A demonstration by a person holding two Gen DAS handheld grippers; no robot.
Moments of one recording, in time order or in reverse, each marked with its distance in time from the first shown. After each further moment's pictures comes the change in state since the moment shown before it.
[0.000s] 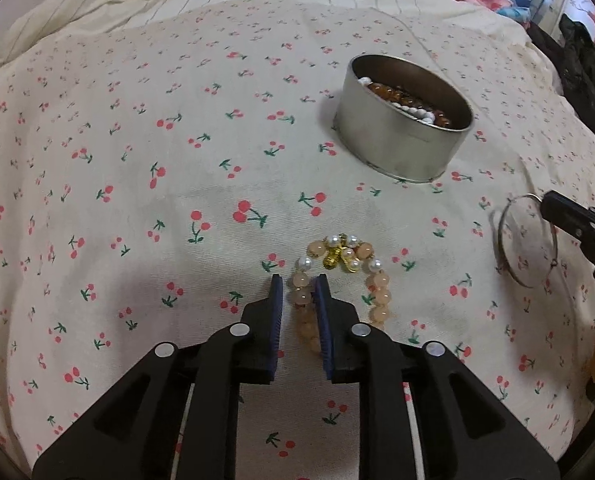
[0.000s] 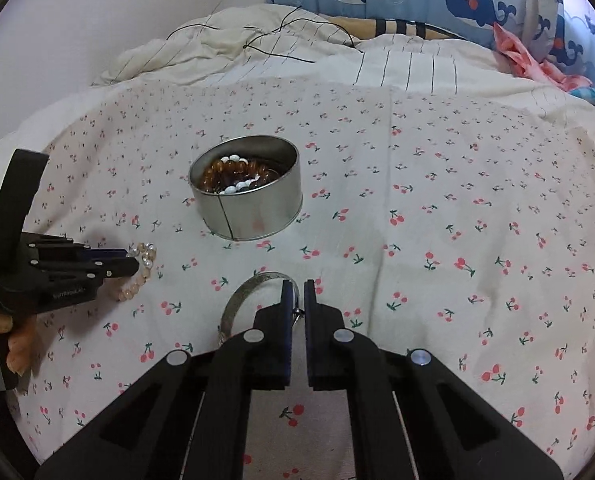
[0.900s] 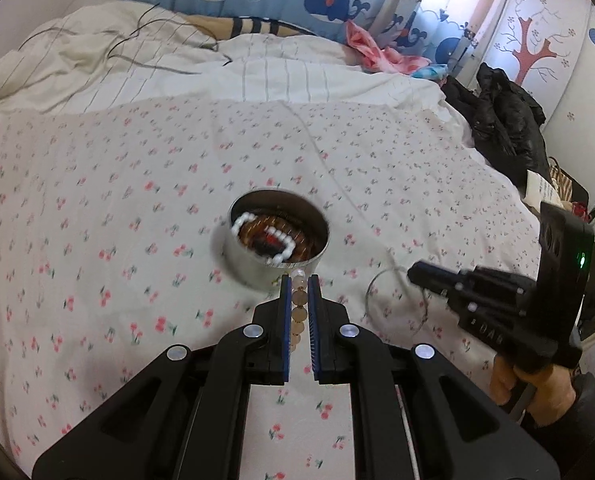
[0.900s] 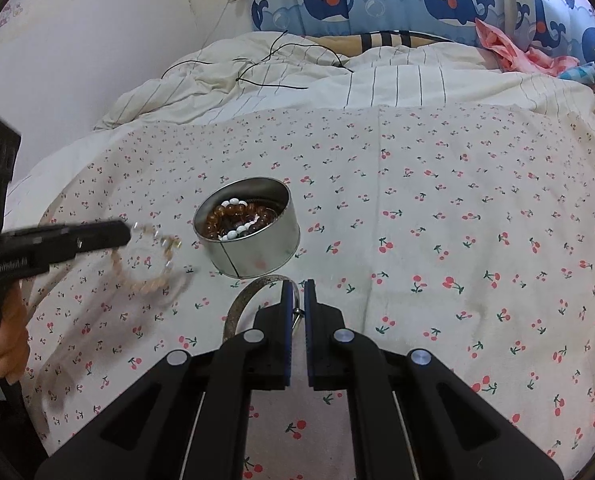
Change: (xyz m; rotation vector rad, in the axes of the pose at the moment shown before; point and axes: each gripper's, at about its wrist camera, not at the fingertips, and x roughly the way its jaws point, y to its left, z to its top) left arm -0.079 -0.030 0.047 0.060 -0.233 -0.272; right arm -0.018 -0.020 0.012 0.098 -0.072 0.068
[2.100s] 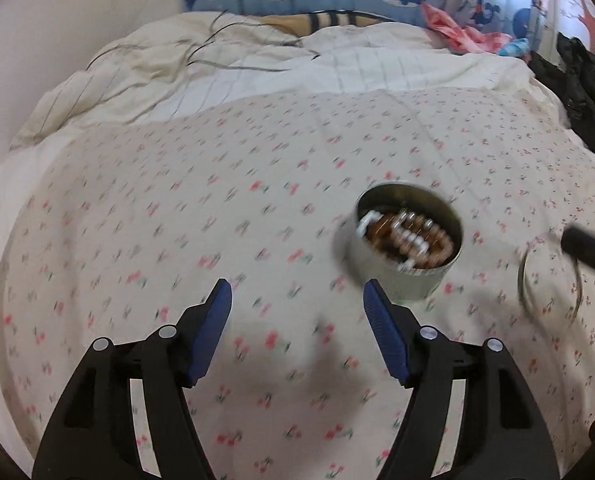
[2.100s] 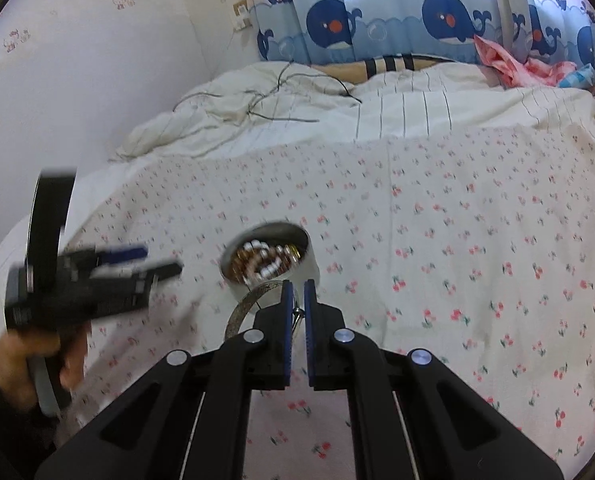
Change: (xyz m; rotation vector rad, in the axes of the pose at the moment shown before) left arm 0.018 0.032 0.002 0.001 0.017 0.421; right arm -0.012 0.010 0.027 0.045 -0.102 0.060
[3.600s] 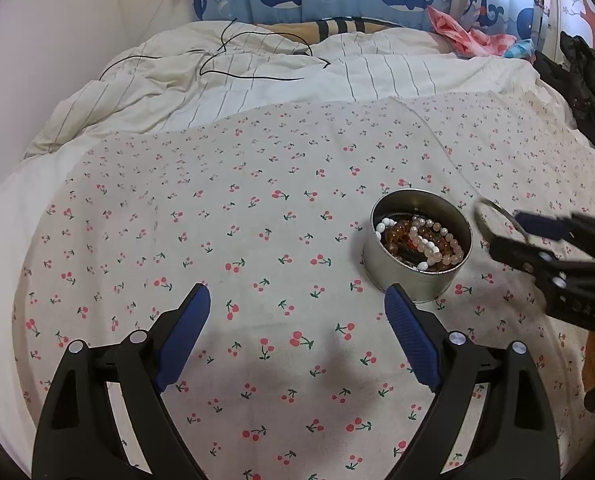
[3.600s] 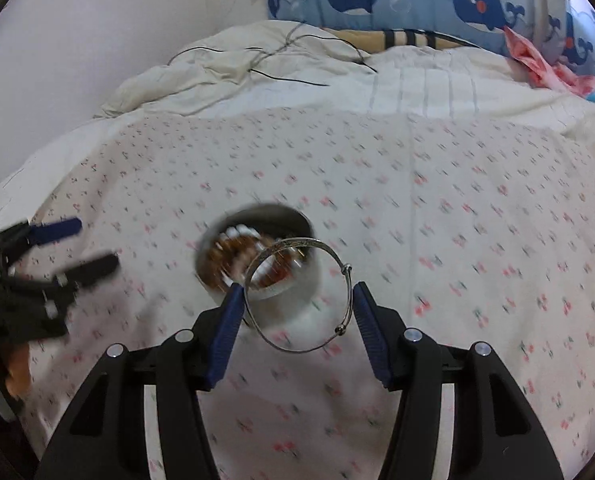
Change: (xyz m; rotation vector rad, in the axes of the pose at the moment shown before) left arm -0.013 0.004 0.006 0.034 -0.025 0.041; right arm 0.067 0.018 0.020 -0.122 0.155 -0.043
